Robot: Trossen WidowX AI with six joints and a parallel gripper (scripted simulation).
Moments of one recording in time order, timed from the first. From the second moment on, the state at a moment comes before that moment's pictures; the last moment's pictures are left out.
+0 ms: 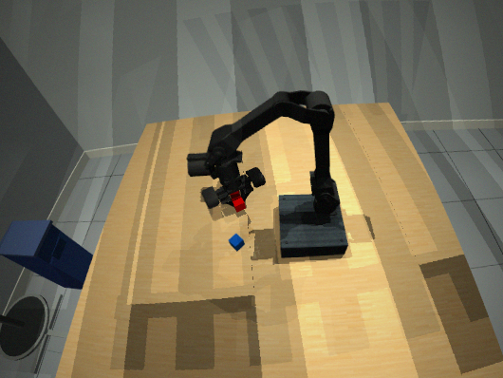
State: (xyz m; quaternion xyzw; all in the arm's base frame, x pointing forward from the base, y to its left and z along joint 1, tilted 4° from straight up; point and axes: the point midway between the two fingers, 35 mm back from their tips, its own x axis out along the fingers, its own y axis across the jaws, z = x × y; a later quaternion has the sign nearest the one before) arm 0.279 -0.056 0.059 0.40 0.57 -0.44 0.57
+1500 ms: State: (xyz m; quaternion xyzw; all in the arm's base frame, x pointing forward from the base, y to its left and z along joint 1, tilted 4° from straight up) arm 0.306 0.022 0.049 0.51 0.46 -0.55 0.47
